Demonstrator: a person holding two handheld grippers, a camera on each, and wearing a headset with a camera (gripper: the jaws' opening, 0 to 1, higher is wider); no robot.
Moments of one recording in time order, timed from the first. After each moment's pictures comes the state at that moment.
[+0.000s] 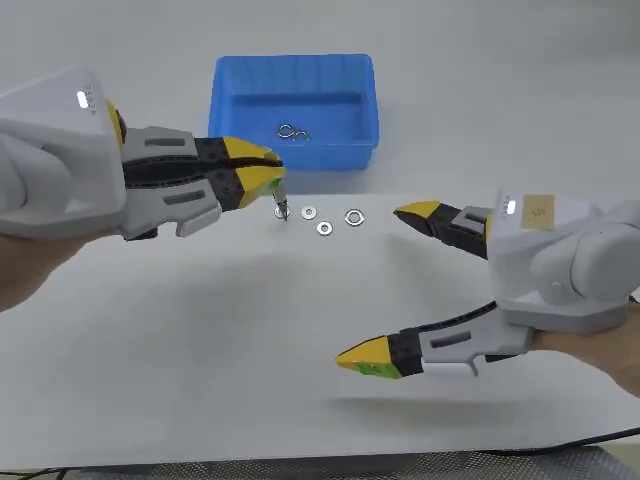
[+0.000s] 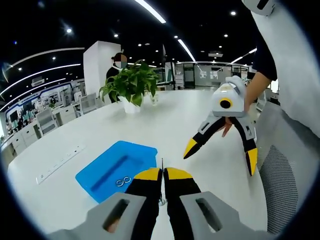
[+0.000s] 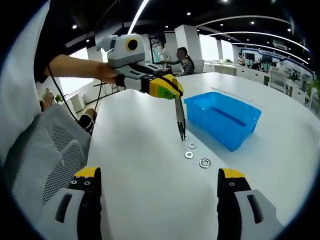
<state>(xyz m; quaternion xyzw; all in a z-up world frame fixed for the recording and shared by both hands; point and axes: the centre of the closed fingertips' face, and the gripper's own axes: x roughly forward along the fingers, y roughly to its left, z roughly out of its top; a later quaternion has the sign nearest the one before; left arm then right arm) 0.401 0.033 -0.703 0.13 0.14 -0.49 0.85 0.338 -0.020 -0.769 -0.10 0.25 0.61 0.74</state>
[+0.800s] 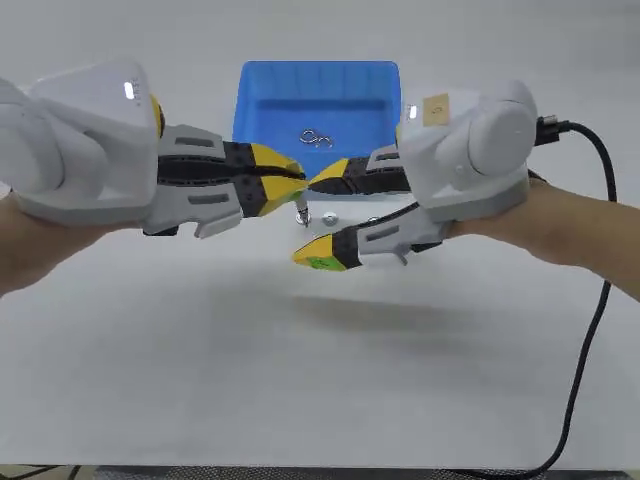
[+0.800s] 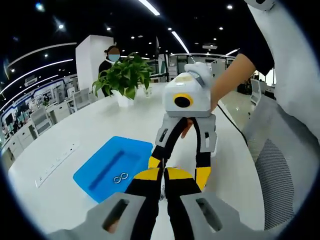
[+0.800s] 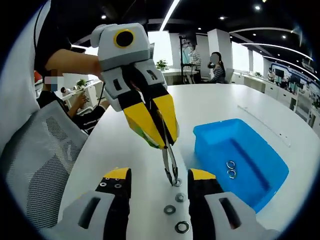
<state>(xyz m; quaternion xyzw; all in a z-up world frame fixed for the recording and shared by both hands) 0.396 0.030 -0.706 0.15 0.17 -0.51 0.83 0.383 0.059 -0.764 -0.17 0.21 0.70 0.66</state>
